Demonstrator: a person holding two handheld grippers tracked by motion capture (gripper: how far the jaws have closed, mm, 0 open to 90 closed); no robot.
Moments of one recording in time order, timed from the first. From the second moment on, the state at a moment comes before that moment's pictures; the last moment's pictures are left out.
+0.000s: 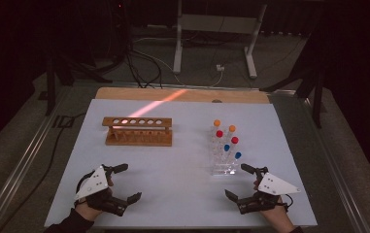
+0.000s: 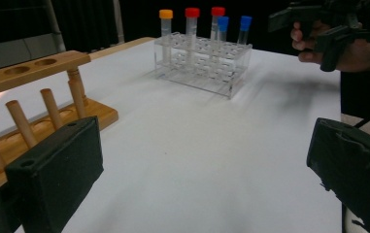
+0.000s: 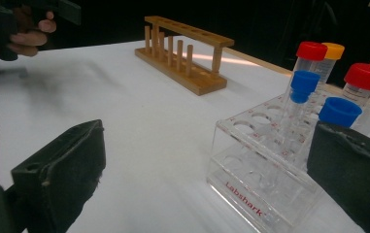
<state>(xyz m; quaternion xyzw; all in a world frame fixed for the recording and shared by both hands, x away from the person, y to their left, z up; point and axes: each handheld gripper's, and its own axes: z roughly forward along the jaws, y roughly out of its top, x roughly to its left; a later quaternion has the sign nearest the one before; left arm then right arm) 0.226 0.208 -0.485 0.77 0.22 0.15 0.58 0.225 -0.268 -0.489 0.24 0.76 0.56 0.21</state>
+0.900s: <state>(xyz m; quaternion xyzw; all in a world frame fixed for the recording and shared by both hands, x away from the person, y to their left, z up) 0.227 0.210 -0.483 0.76 0.22 0.16 0.59 0.219 -0.253 -0.472 0.24 0.78 0.54 0.19</state>
